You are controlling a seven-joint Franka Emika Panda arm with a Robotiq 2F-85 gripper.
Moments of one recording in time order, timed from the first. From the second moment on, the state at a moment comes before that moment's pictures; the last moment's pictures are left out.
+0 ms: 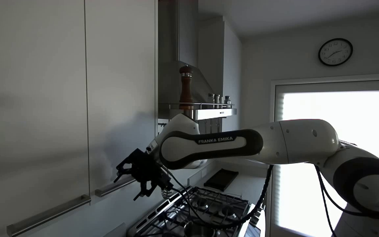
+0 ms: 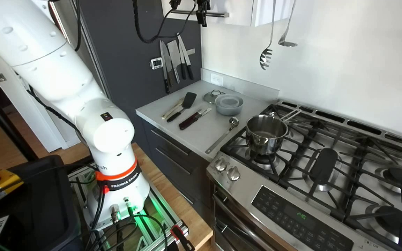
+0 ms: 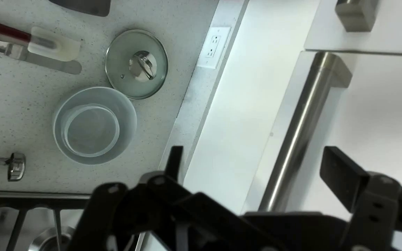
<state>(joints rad) 0.07 -0.28 0.23 -2.04 0.38 2.46 1.06</state>
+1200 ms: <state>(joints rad) 0.07 -0.27 0.20 -2.00 0.32 2.32 1.09</state>
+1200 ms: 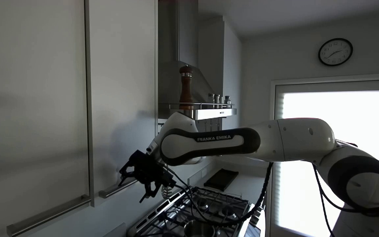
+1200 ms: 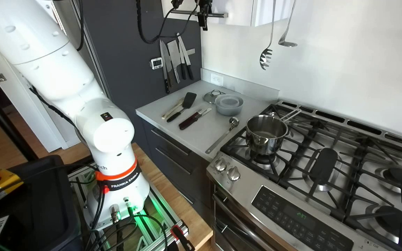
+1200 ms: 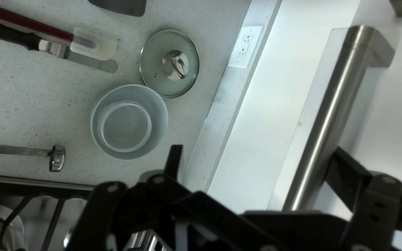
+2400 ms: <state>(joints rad) 0.07 -0.37 0.10 -2.08 0.41 2.16 0.73</state>
